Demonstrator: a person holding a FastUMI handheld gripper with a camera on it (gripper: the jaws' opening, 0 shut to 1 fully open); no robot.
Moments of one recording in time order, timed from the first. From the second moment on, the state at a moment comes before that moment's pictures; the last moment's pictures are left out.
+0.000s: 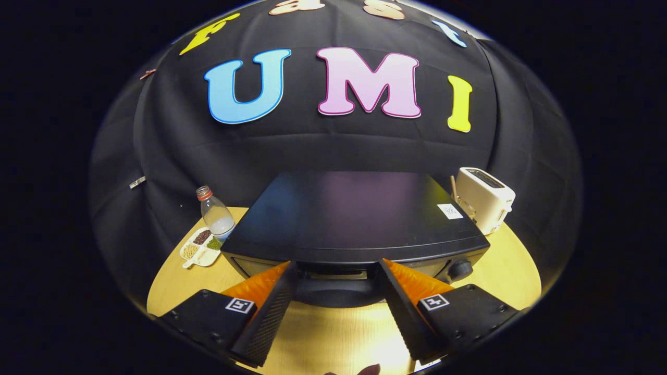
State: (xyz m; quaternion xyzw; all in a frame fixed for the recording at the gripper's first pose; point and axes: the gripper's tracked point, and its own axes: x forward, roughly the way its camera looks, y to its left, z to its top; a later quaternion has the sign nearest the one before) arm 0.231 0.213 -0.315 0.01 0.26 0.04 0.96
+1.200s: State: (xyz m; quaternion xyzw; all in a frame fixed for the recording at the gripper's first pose) arm 0.060 0.197 -0.414 0.04 0.39 0.06 0.92
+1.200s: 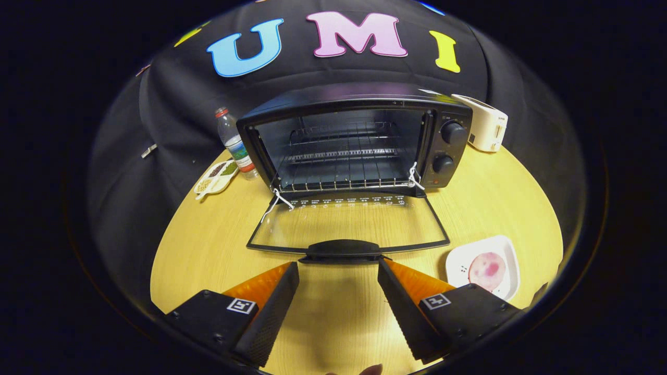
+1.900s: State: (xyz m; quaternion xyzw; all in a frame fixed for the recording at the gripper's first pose) arm 0.033 0.034 -0.379 0.07 0.50 0.06 0.86
